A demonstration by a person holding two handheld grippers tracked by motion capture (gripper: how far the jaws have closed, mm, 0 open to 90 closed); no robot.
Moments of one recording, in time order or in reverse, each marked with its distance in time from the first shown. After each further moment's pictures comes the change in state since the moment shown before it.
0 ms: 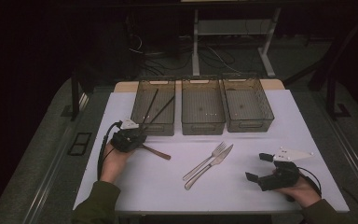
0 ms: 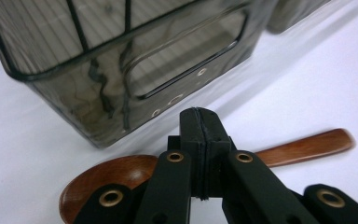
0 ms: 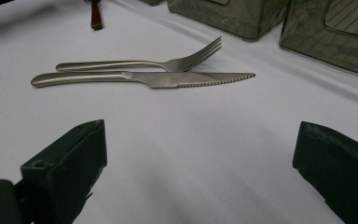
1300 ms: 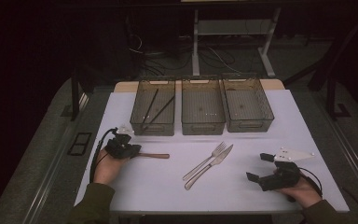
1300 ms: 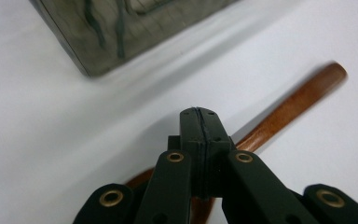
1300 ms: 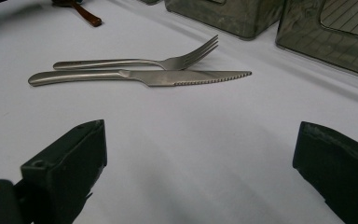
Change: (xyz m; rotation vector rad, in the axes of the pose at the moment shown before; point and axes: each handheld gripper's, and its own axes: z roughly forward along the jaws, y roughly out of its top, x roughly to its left) left arm 0.004 -0.023 -0.011 0.133 -0.045 -0.009; right arm 0.000 -0.001 -0.002 0.002 -0.008 0.001
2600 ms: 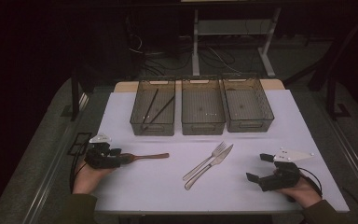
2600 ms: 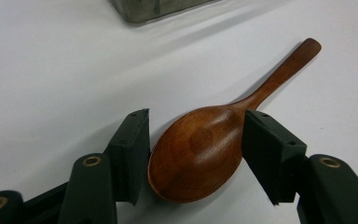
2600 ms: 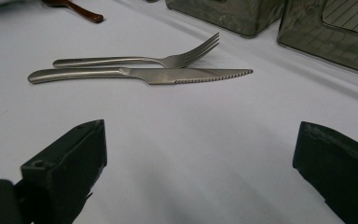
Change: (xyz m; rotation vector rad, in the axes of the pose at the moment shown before) left arm 0.023 -0.047 -0.033 -0.108 -0.066 -0.127; right arm 0.000 -0.001 0.001 0.006 0.000 -0.003
